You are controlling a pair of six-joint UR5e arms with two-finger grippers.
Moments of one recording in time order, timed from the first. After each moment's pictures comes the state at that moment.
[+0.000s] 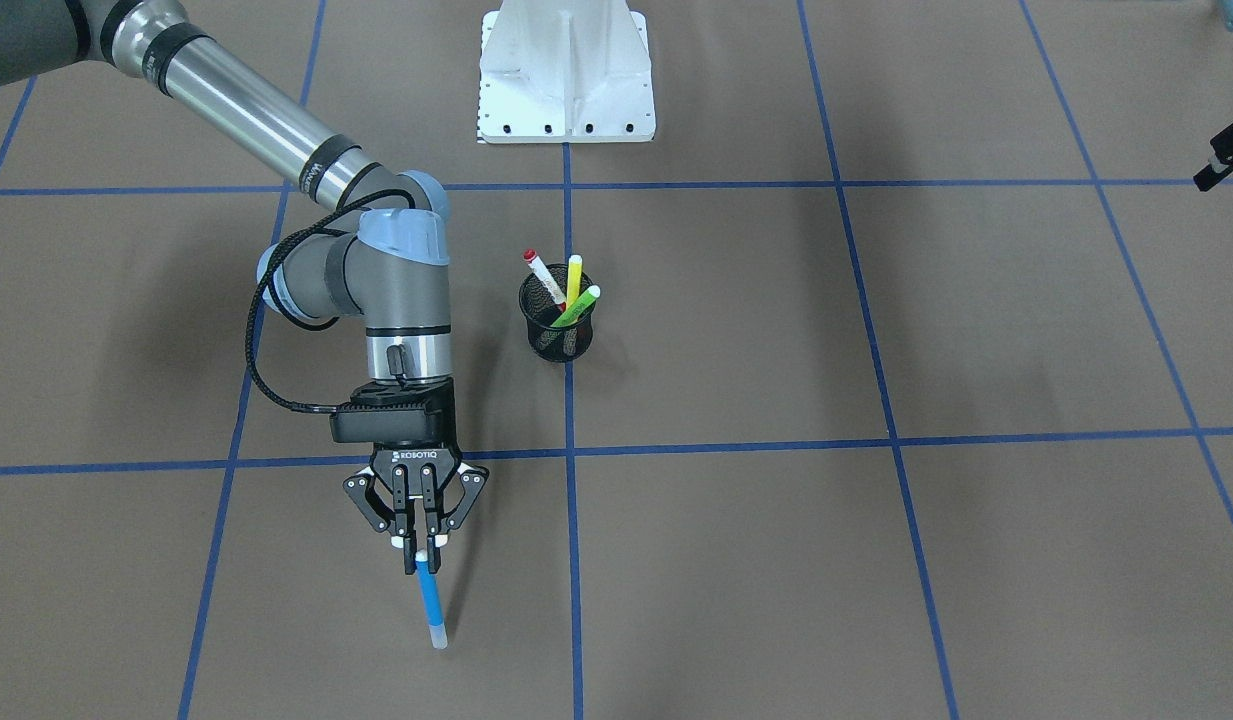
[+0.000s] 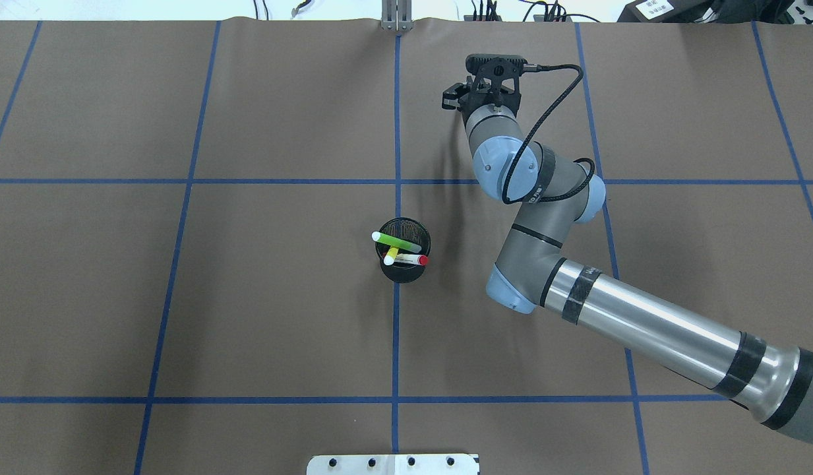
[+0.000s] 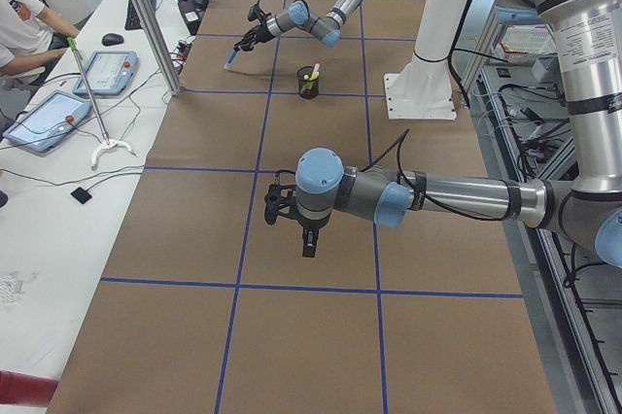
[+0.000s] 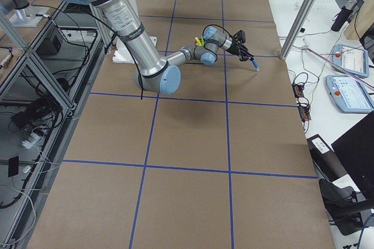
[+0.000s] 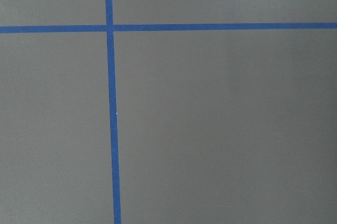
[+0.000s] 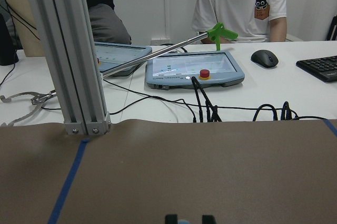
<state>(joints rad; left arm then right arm) -1.46 -1.29 -1.92 -1.79 -2.46 -0.23 0.61 -0.83 1.16 -0.76 1.04 1.11</state>
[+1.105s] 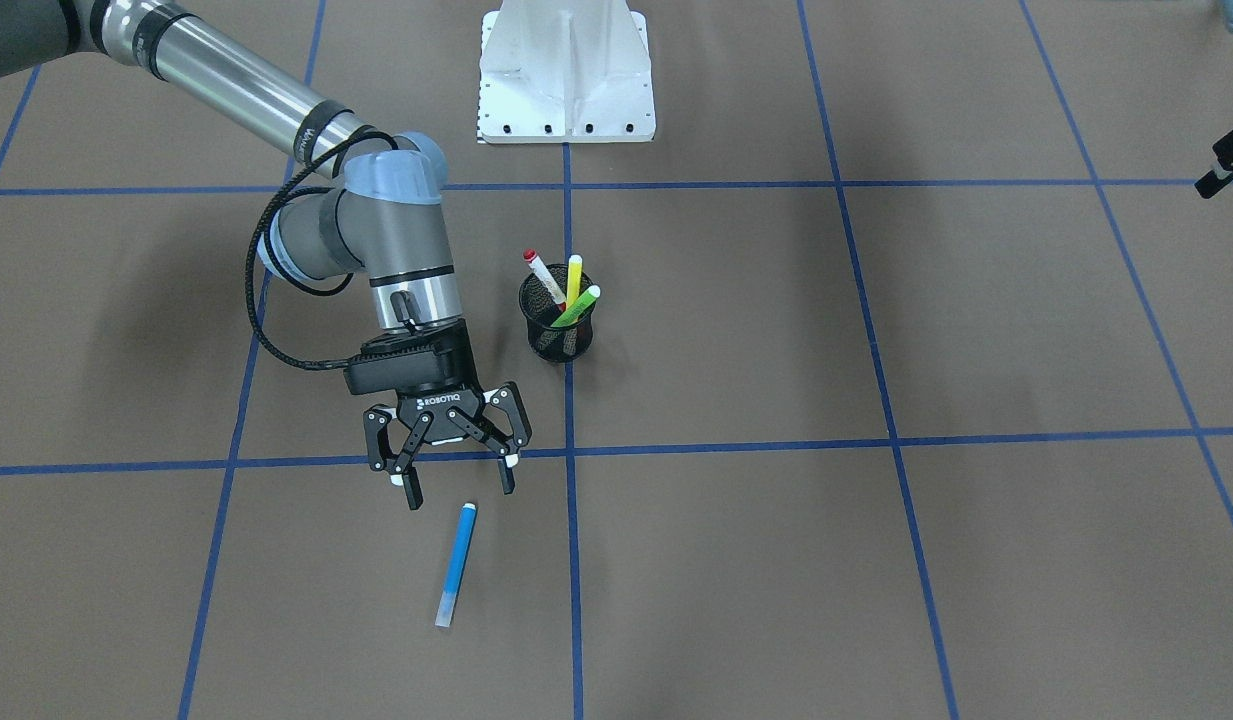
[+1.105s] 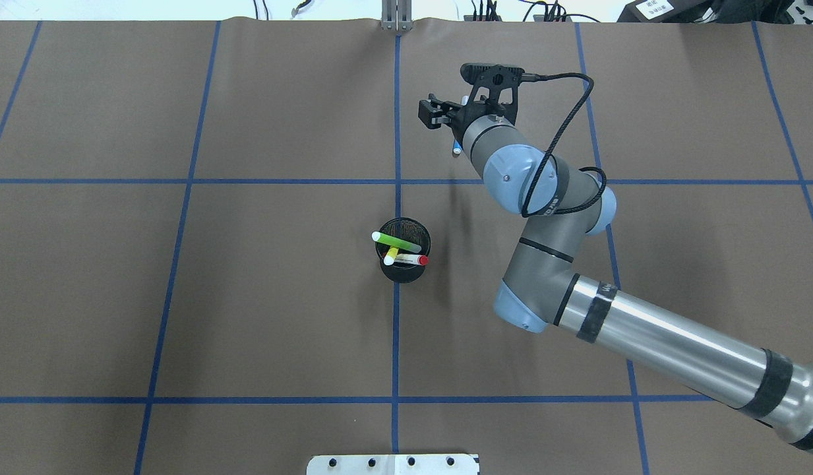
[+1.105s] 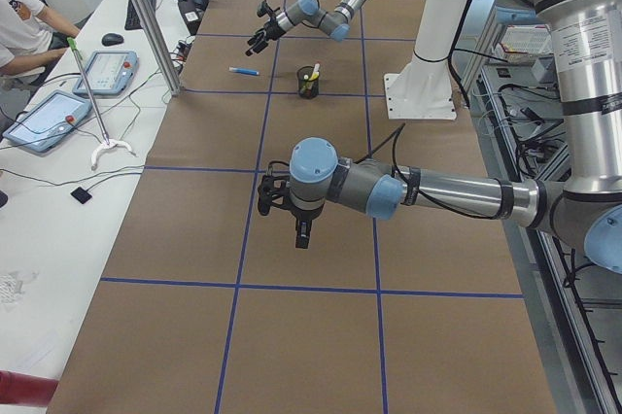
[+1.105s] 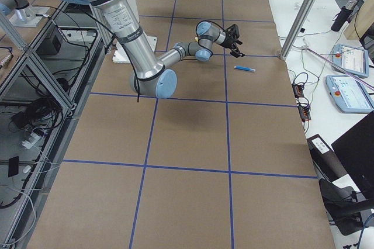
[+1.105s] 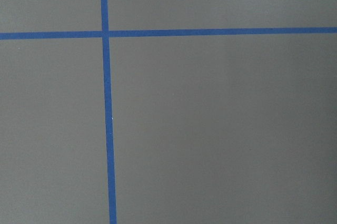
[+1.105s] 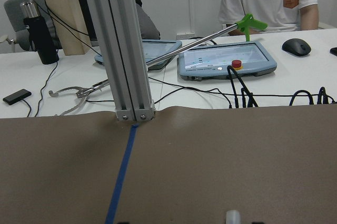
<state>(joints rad) -1.45 -1.35 -1.93 -1.79 -2.46 -0.34 0.61 -0.93 1.38 -0.77 1.22 1.14</state>
